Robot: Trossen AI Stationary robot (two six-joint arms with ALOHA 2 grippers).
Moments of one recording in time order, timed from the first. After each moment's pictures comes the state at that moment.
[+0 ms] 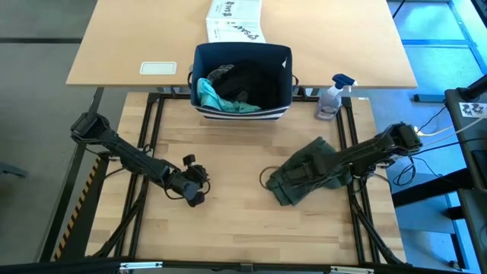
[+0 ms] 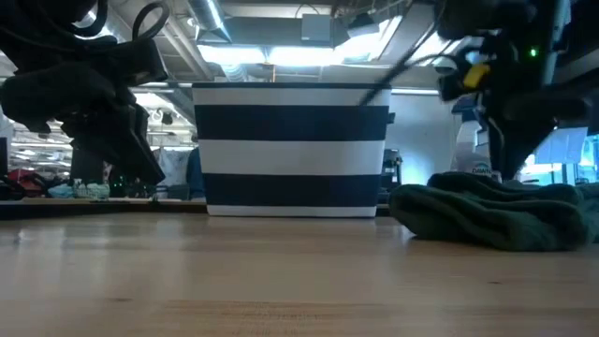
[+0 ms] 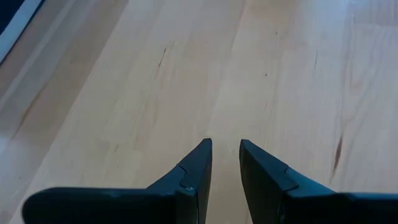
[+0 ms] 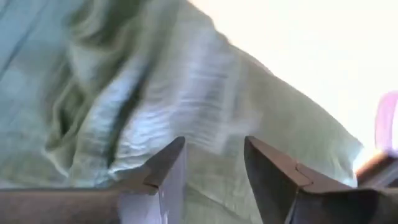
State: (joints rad) left arm -0.44 1.36 0.58 -0.27 -0.57 -0.56; right arm 0.28 1.50 0.98 -1.13 0.34 0.66
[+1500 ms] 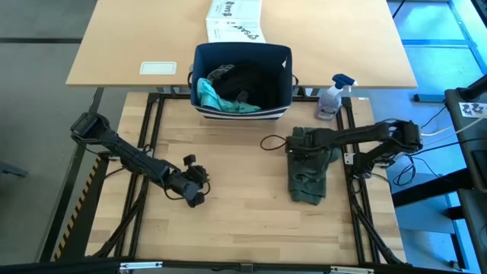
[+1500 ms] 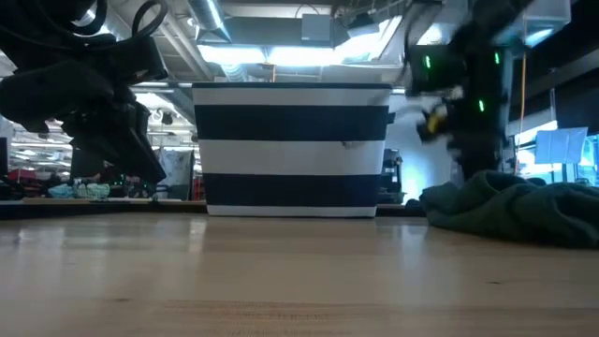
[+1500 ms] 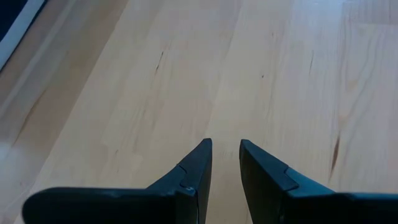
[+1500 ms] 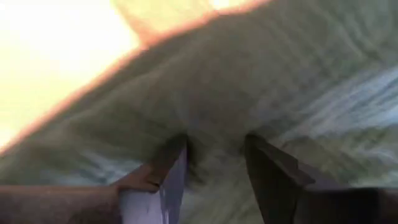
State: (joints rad) left arm -0.45 1.36 0.58 -0.26 -0.57 -0.54; right arm -0.15 1.47 0.76 -0.80 0.20 0.49
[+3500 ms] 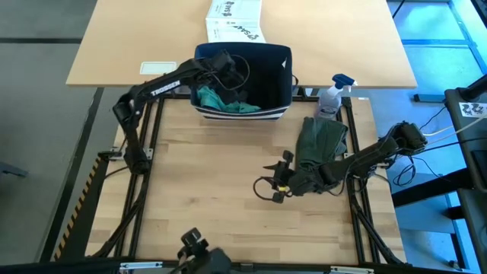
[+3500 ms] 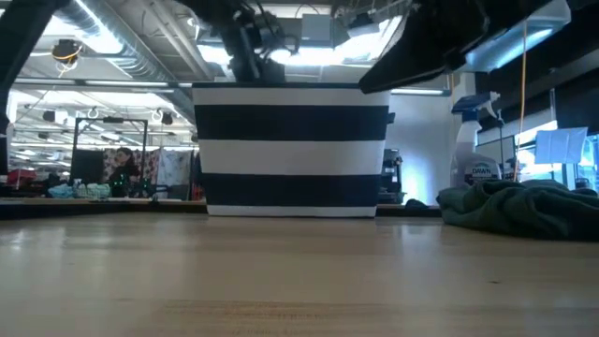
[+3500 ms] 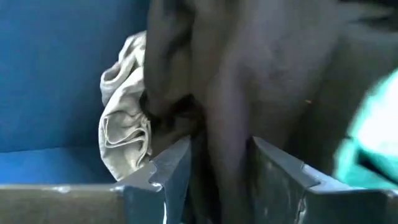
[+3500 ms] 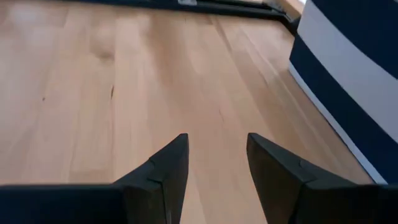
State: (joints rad) left arm 0.64 1.85 1.75 -0.90 -0.28 0.07; right arm 0.40 1.45 0.81 0.04 0.62 0.19
